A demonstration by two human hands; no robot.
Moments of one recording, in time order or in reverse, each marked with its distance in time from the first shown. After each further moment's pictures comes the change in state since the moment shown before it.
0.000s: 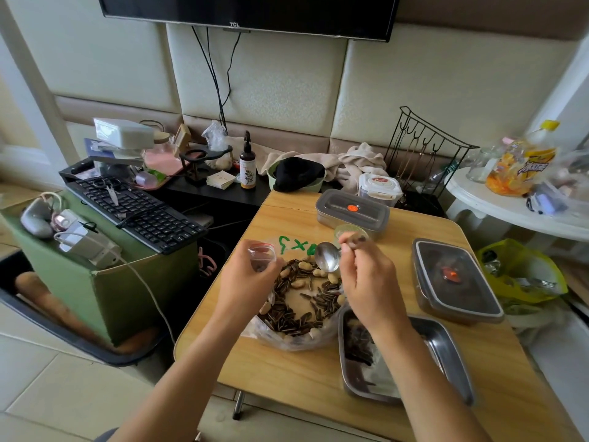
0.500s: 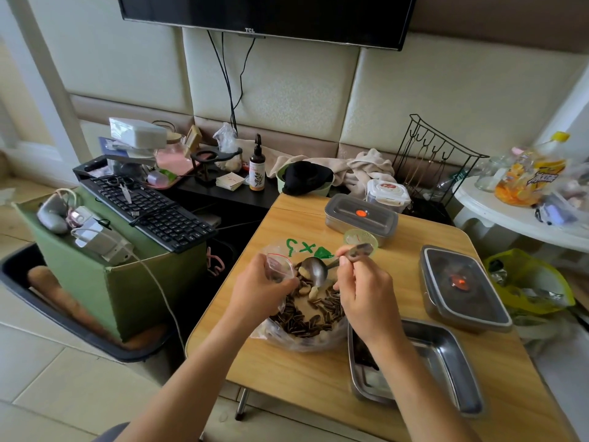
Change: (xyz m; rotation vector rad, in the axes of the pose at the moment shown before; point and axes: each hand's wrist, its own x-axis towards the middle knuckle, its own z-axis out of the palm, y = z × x) left_hand -0.006 0.000 -0.007 0.174 -0.152 -0.112; right_hand -0.010 -0.016 0.012 0.110 -0.051 0.047
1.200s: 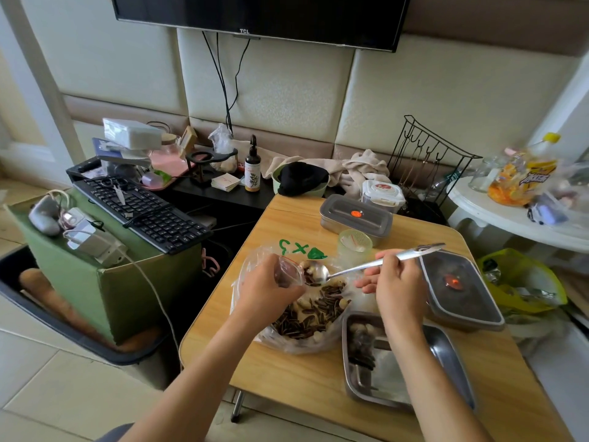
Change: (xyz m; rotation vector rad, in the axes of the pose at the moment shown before) left_hand 0.008 -0.002 0.021 0.096 -0.043 0.086; right_hand 0.011 0.008 -0.030 0.313 0.247 0.783
